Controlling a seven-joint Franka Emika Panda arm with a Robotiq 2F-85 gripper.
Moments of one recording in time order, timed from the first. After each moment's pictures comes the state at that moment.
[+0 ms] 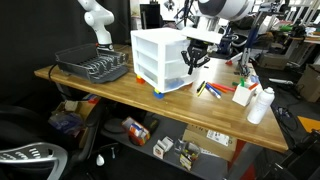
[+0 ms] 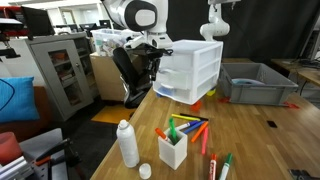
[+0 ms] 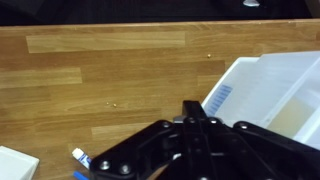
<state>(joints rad) 0.12 0.40 0.07 -1.99 0.24 2.44 0.91</state>
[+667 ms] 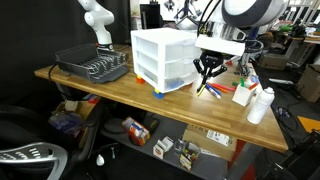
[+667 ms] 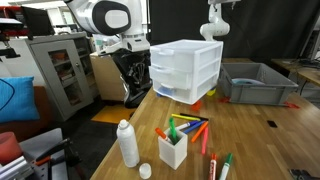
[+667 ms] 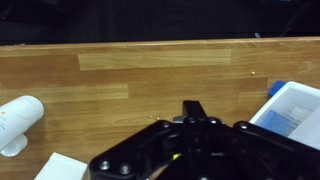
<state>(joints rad) 0.20 0.20 0.05 -2.33 0.11 2.60 1.04</state>
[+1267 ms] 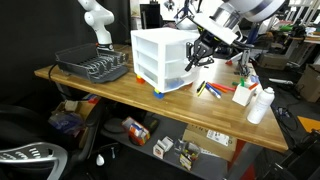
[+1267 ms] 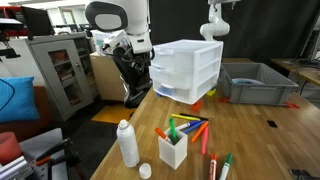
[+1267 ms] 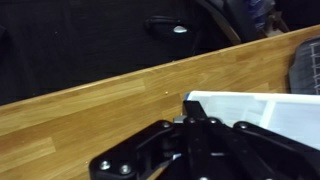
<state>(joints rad) -0.07 0.20 0.35 -2.29 0.82 2.72 0.61</state>
